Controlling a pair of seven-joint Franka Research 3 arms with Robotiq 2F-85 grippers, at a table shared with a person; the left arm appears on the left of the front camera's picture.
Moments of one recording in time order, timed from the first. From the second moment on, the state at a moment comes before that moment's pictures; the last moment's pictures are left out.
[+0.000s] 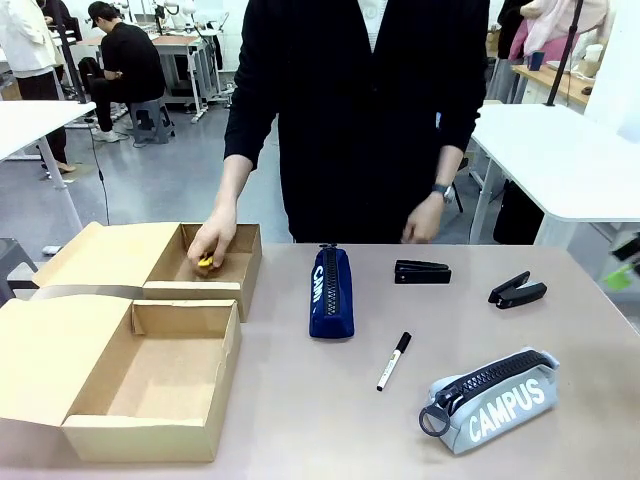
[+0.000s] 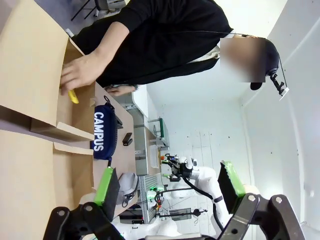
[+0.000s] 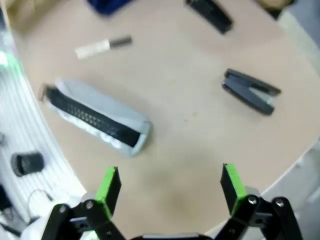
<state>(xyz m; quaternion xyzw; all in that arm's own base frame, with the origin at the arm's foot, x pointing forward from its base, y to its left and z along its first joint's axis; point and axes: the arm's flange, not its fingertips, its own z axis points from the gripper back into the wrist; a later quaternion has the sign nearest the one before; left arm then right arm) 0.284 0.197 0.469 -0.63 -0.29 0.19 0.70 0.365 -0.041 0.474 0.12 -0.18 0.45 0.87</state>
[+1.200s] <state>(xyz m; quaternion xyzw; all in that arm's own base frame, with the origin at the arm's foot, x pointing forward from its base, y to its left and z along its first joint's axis) 0.285 0.198 0.469 -0.62 -0.29 0.19 0.70 0.514 -0.013 0.376 -0.01 -0.10 0.69 0.71</state>
